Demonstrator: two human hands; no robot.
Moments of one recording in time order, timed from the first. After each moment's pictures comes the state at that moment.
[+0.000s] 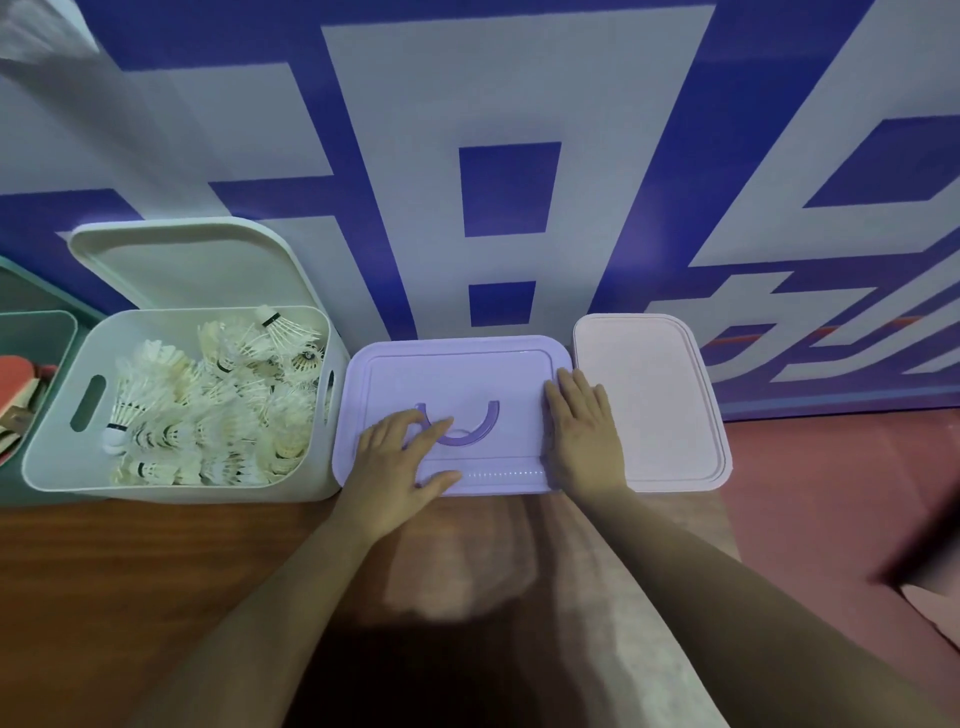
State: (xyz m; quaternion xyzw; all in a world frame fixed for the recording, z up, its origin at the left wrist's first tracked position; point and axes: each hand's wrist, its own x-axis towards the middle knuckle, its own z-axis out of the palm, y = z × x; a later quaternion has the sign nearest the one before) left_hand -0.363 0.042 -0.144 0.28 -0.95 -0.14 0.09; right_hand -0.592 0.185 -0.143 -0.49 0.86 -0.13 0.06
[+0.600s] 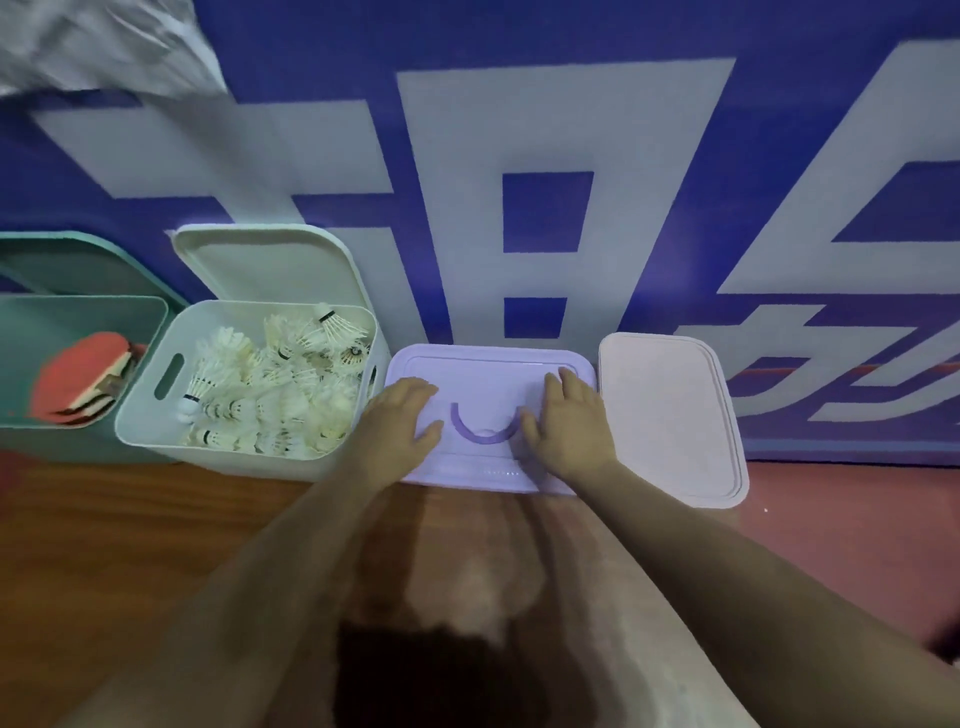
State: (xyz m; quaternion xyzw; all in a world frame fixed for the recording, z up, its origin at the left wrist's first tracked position) left_hand -0.361 0.025 -0.082 0.36 -0.91 -0.18 0.07; right_hand -0.571 0.156 -0.089 -0.49 0.86 -0.10 0.12
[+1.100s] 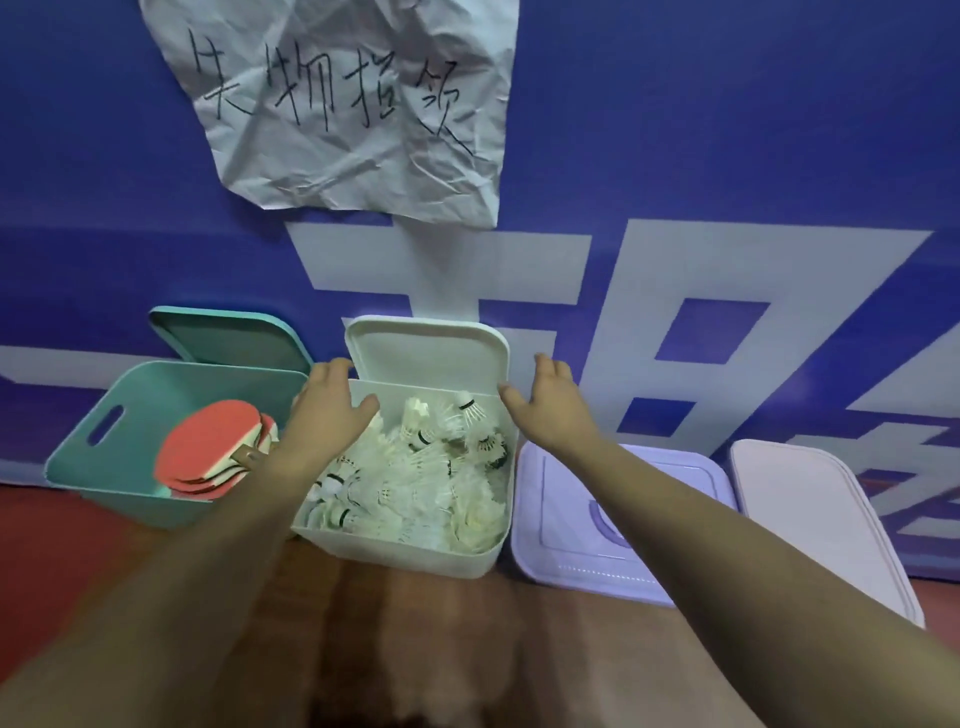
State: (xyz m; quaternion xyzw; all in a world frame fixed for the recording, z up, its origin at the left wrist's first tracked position) left_hand -0.195 -0.172 0.023 0.56 -0.80 -0.17 0.15; right_hand -0.433 -0.045 0.027 -0.47 0.83 -0.25 0.18
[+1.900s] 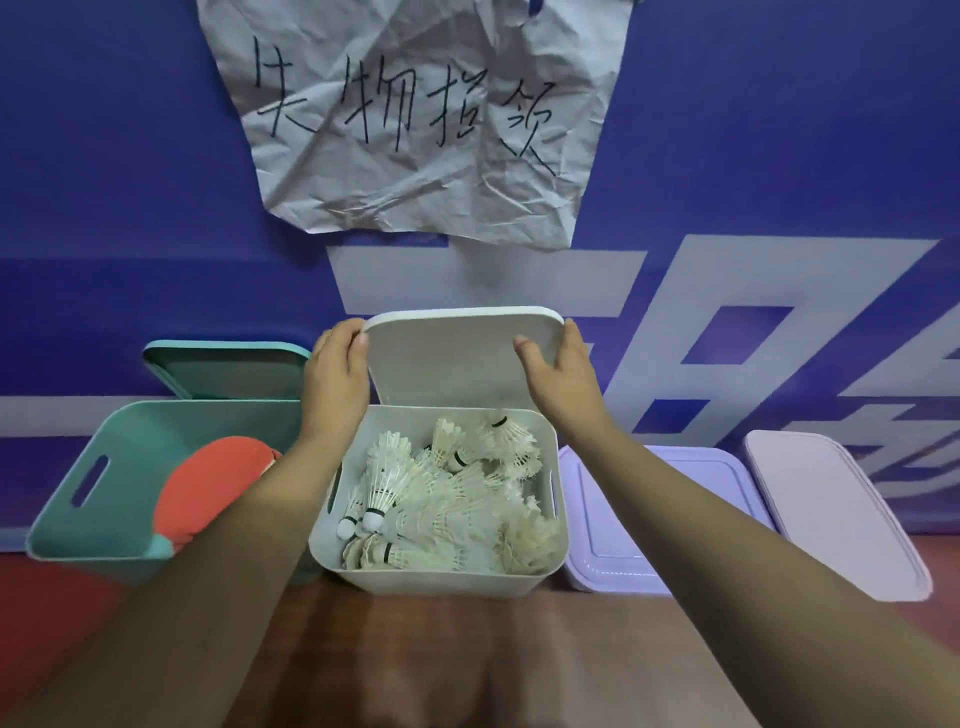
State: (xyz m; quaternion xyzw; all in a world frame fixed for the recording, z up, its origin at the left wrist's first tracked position) left_hand -0.175 -0.249 0.042 0.42 -0.76 -0.27 0.41; right_hand -0.370 -0.103 0.064 -0.31 0.80 -0.47 0.19
